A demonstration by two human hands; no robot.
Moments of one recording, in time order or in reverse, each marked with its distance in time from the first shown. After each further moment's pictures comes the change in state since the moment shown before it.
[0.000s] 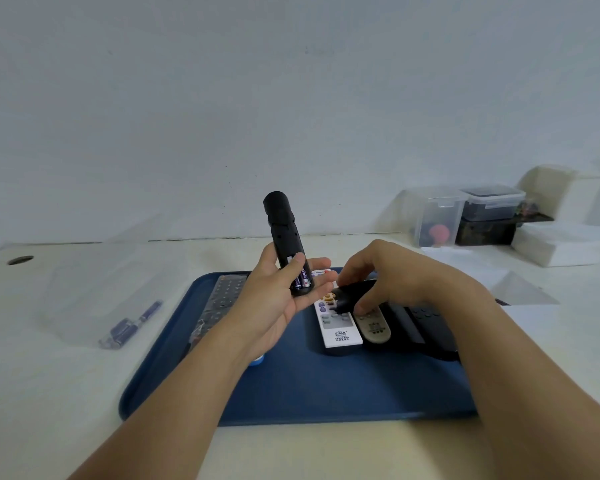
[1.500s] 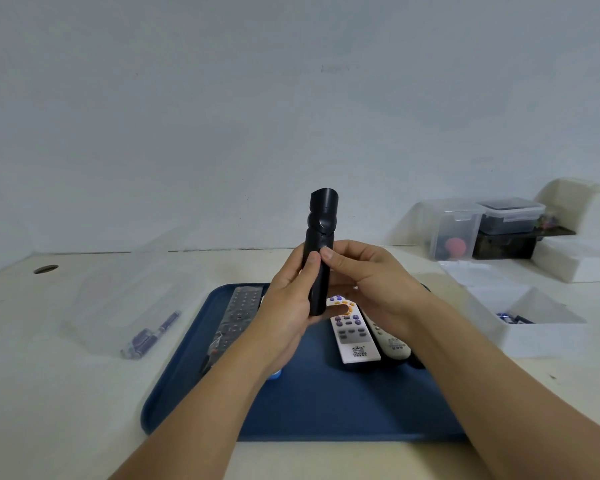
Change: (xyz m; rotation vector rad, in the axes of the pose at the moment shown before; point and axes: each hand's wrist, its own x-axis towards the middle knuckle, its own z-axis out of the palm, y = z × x) left_hand -0.006 0.003 0.004 0.265 -0.037 0.115; right_hand 0.007 -0.050 0.035 1.224 0.092 -0.137
